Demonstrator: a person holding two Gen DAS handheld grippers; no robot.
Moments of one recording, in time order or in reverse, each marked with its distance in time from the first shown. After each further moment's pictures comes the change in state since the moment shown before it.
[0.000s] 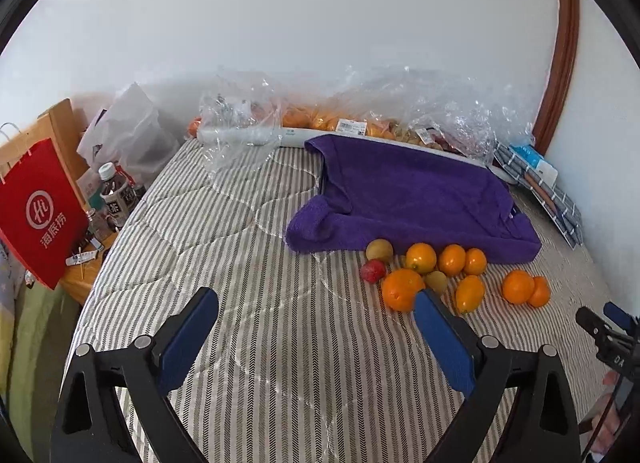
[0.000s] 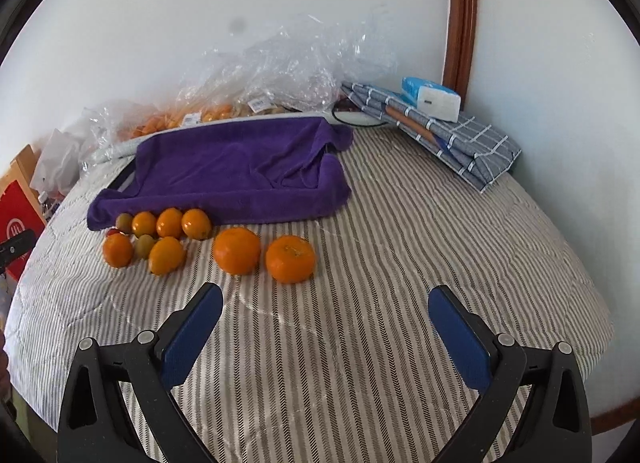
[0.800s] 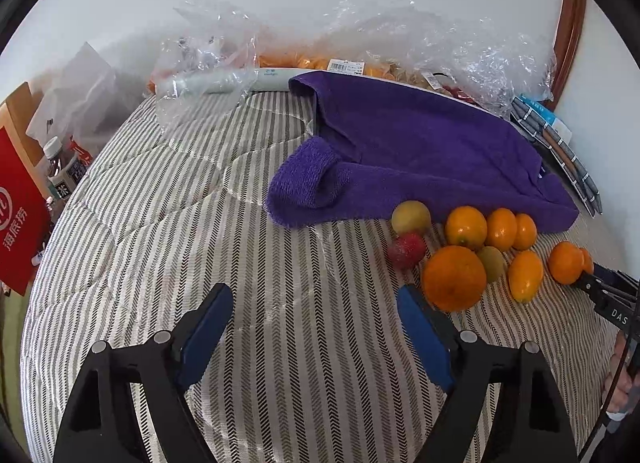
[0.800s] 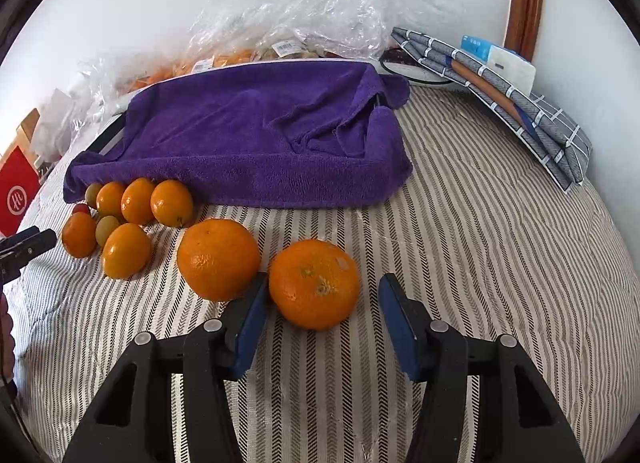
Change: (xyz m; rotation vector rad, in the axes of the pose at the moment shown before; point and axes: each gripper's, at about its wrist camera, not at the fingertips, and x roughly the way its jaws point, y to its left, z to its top) left arm 0.089 0.006 -0.004 0.035 0.132 -0.064; right arm 0.090 0.023 0.012 -0.097 0.104 0.090
